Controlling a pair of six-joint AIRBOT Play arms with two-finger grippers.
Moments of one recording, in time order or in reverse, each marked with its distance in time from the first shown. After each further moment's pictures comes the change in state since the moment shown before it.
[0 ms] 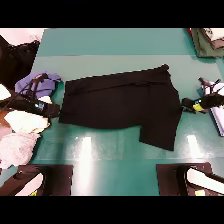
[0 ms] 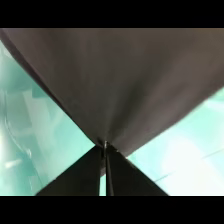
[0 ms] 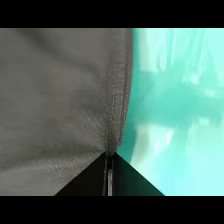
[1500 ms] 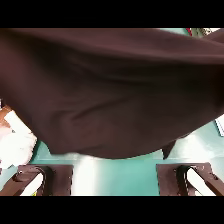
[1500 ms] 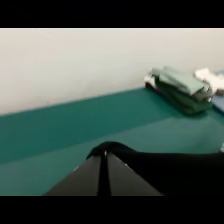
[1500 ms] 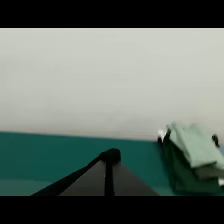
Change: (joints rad) left arm 0.000 0.138 0.980 -0.018 0.008 -0.100; right arm -0.001 0.285 1.171 -0.007 0.192 0.044
